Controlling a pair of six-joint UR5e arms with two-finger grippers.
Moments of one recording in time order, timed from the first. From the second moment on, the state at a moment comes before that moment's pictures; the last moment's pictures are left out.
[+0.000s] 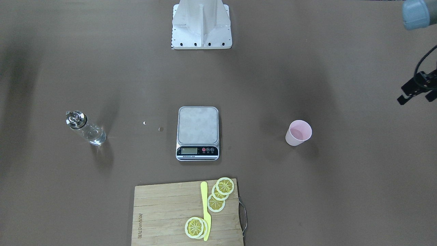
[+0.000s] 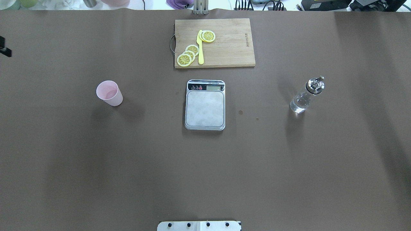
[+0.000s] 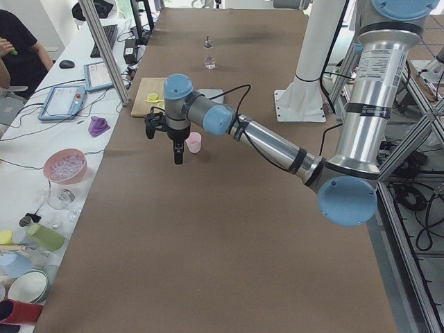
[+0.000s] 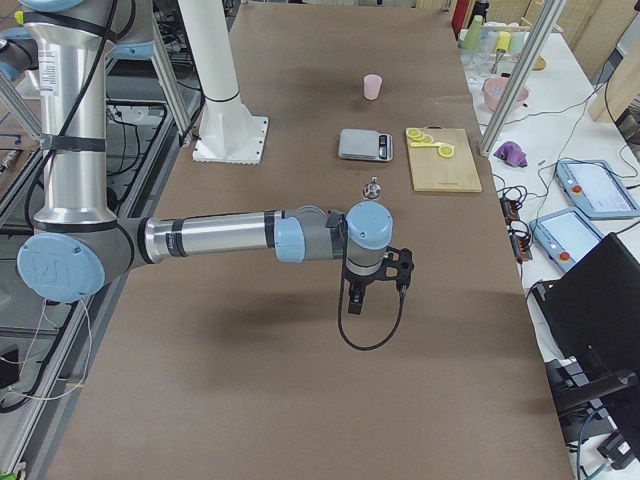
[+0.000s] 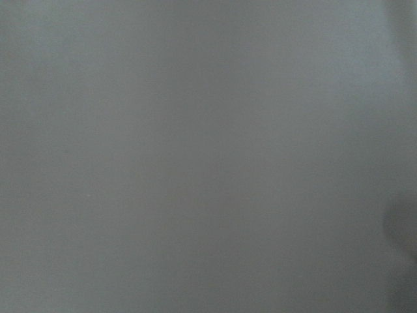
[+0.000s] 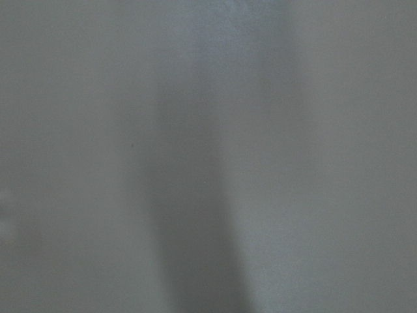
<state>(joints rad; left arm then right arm) -1.26 -1.77 -1.90 -1.55 -2.30 -0.74 1.51 -1.62 1.75 -1.59 2.45 0.23</state>
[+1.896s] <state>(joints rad) -0.86 -1.95 -1.66 -1.73 -2.10 -1.15 1.51 -1.62 1.75 -1.59 2.45 0.23</state>
